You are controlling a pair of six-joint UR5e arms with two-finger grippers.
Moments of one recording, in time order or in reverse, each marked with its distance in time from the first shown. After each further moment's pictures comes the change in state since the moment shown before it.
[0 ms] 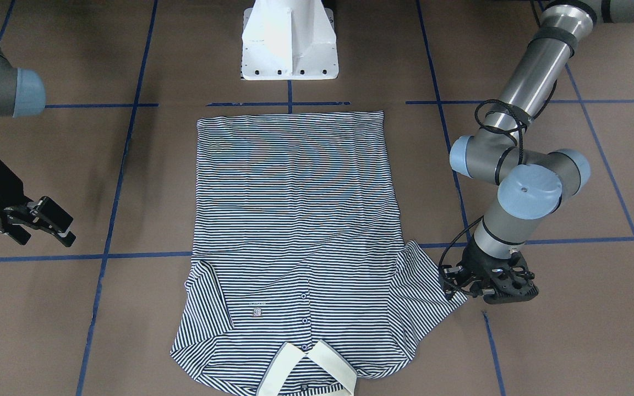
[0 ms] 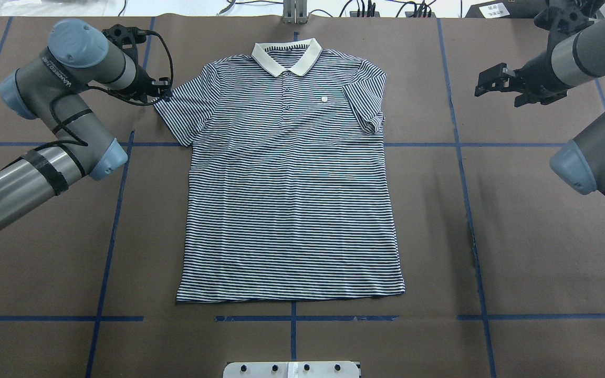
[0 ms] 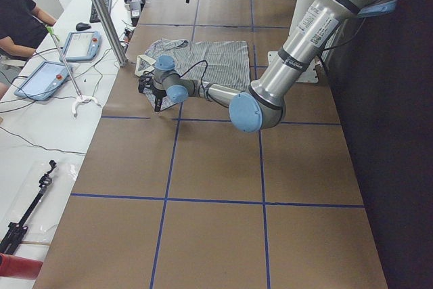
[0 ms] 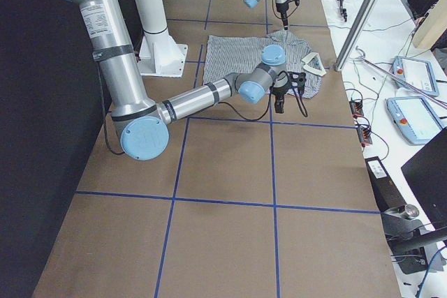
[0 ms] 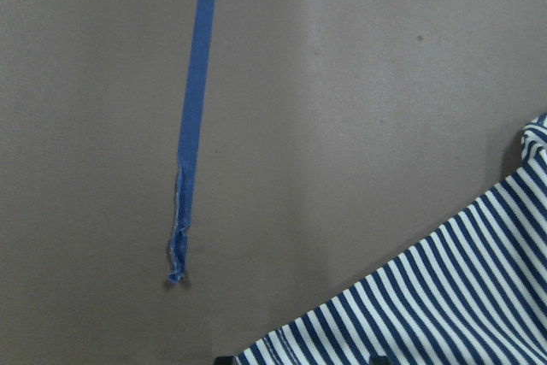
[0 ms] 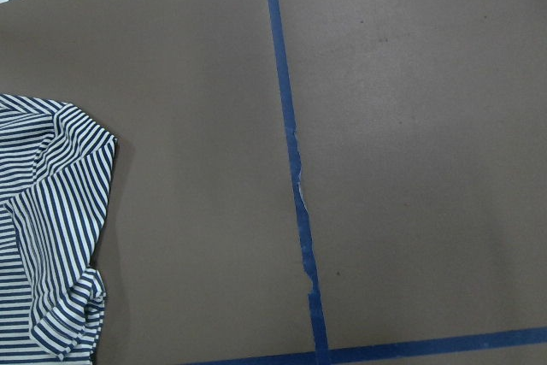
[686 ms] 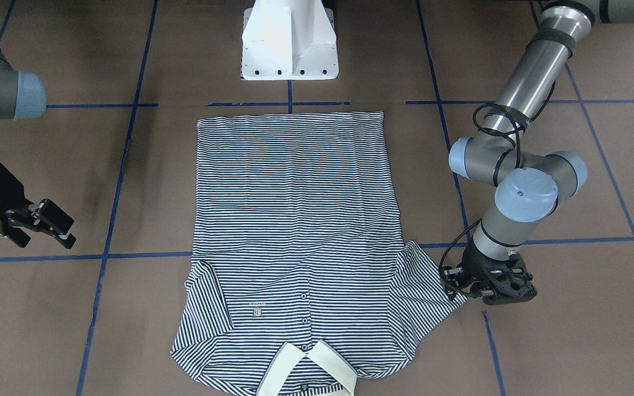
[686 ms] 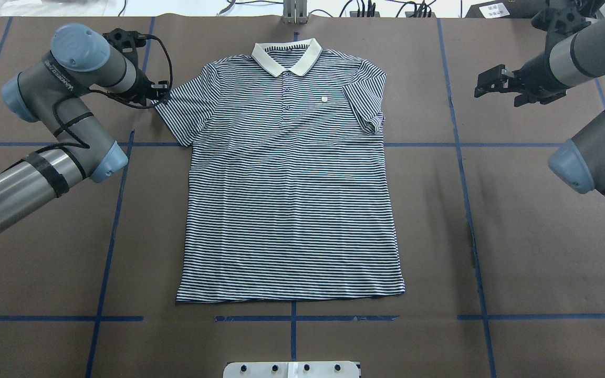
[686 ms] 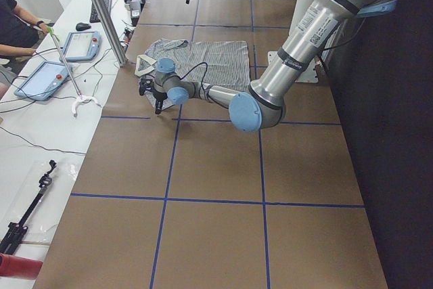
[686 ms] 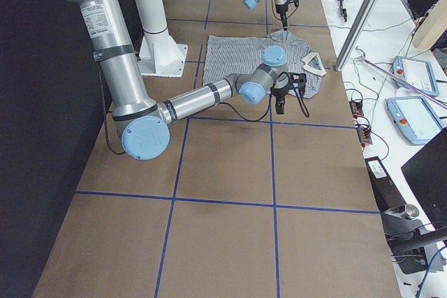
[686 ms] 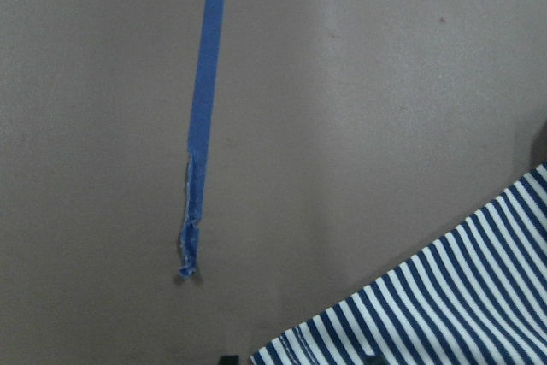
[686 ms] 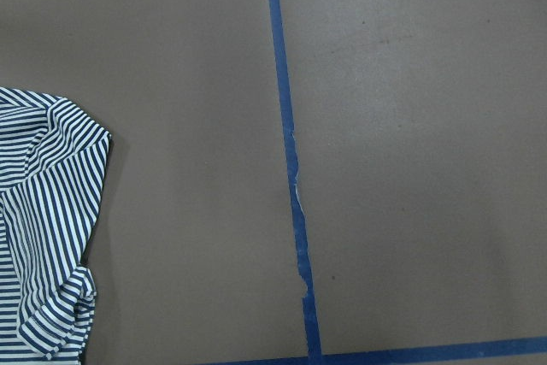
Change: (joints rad) left arm 0.004 0.000 0.017 -0.001 0.013 0.003; right arm -0.001 0.005 -0.013 -0.002 -0.004 -0.029
